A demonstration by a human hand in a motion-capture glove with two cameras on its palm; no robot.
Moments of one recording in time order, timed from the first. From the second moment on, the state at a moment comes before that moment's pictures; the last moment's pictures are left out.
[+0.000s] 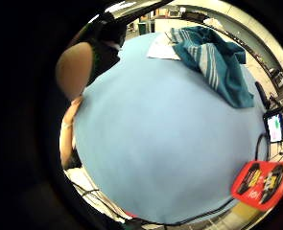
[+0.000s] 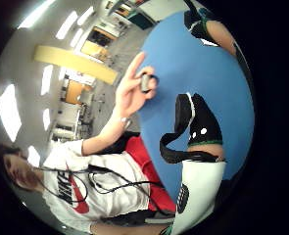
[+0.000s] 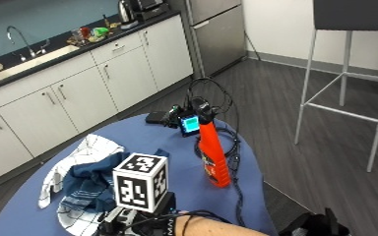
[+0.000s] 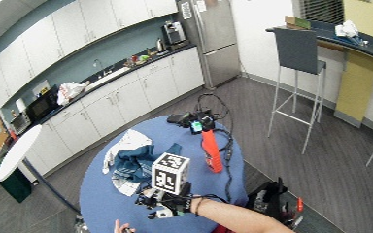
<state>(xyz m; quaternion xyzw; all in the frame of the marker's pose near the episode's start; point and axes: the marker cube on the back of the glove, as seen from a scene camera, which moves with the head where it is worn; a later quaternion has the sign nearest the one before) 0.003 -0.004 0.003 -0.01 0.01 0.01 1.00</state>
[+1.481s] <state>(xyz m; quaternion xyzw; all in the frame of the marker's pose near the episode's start) 0.106 0.225 -0.123 0.43 -0.18 0.28 0.84</state>
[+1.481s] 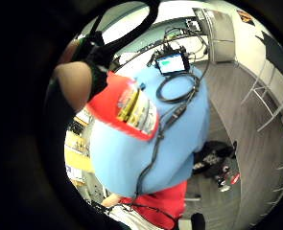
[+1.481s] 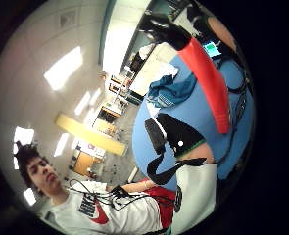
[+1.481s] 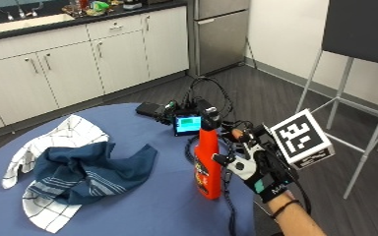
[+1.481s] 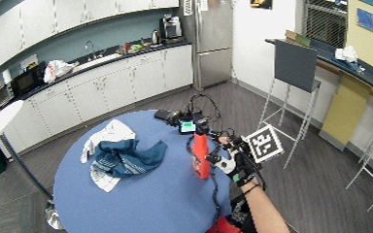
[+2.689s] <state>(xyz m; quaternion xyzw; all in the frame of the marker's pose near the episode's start) 0.157 0.138 -0.157 0.34 -0.27 0.30 0.85</state>
